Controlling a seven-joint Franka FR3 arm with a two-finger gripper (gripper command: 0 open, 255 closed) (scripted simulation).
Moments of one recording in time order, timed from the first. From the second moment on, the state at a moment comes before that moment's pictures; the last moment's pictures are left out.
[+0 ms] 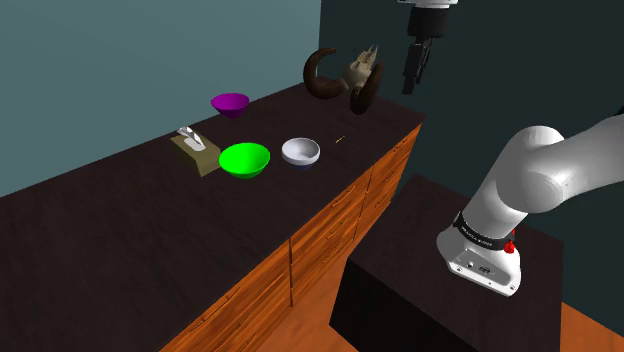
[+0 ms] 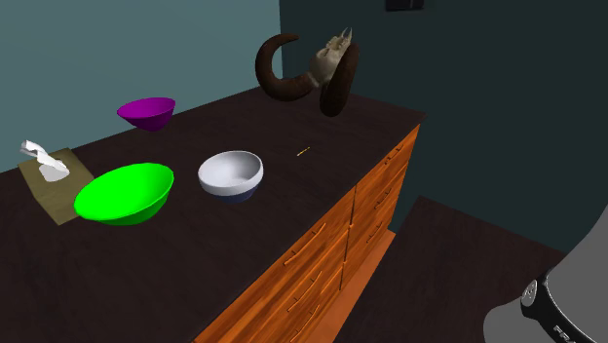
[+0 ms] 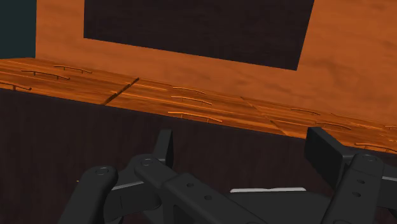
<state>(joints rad) 0.02 -0.76 -0.02 -2.37 0.03 1.52 -0.16</state>
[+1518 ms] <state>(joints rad) 0.02 -0.04 -0.10 -2.20 0.09 2.08 -0.35</state>
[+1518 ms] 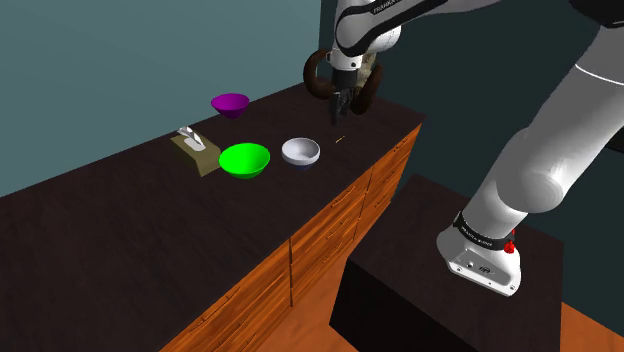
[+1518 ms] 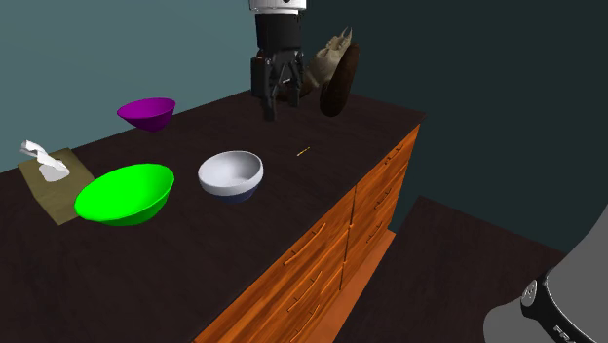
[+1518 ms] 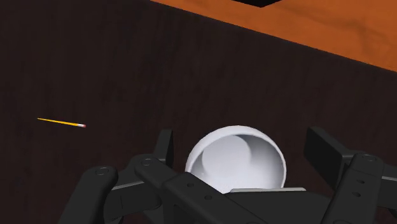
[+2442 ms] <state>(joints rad) 0.00 0.44 -0.08 -1.84 0.18 2.21 -0.44</state>
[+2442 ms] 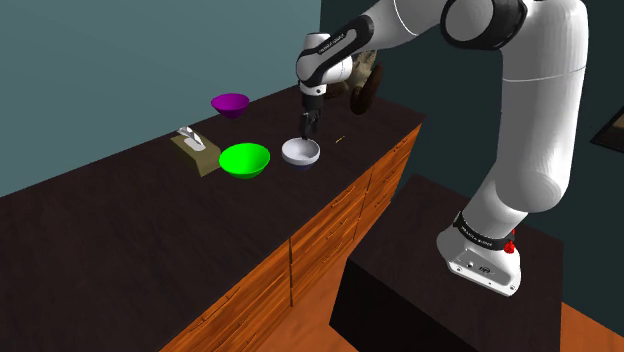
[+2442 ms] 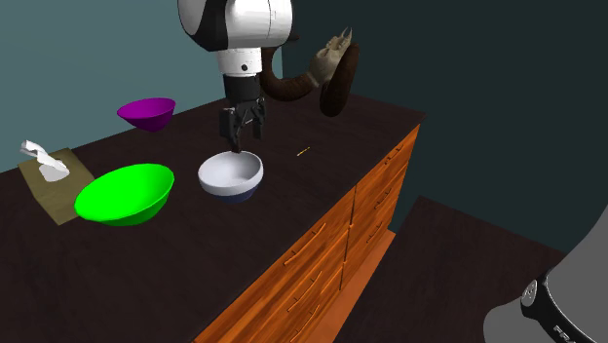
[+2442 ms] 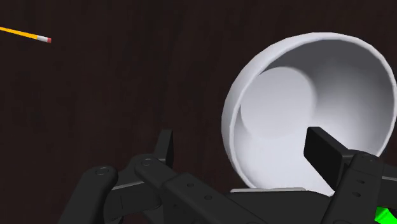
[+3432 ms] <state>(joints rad) 0.00 0.50 -0.08 -1.86 0.19 2.28 -0.45</state>
